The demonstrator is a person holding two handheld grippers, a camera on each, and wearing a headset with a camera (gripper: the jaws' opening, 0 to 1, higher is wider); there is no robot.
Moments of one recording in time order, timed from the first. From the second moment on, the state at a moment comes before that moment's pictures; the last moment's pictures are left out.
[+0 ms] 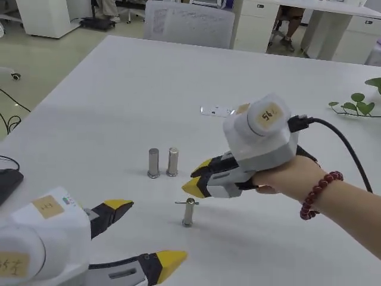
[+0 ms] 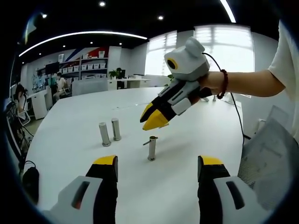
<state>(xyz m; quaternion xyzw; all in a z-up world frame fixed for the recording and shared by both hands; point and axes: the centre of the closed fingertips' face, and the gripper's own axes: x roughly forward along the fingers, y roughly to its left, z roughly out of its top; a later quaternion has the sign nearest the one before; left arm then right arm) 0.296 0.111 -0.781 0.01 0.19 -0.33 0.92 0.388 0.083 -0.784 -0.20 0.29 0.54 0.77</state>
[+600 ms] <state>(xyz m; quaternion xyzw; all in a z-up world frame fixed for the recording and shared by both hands) 0.295 0.113 -0.777 0.00 0.18 -0.32 0.93 0.439 0.099 -0.795 -0.16 0.25 0.50 0.82</state>
